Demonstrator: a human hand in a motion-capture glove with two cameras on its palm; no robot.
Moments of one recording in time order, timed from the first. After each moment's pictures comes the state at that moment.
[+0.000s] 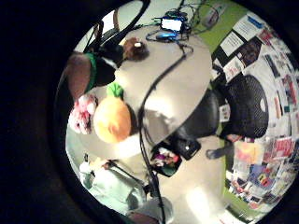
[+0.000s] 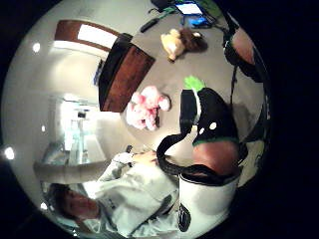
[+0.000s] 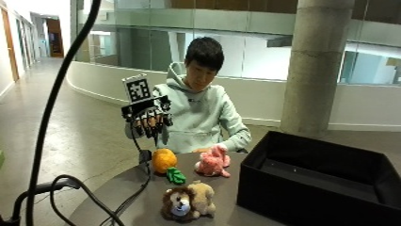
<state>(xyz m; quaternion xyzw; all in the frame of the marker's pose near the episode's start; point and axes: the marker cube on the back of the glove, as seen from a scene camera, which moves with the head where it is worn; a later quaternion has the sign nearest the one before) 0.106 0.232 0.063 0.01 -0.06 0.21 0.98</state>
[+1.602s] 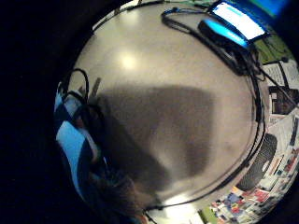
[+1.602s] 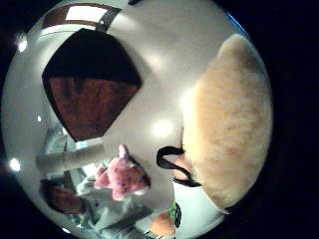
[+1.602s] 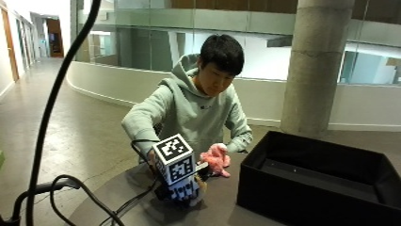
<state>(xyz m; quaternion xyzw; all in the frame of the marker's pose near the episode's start) 0.244 0.111 0.250 -0.12 -0.13 0.21 0.96</state>
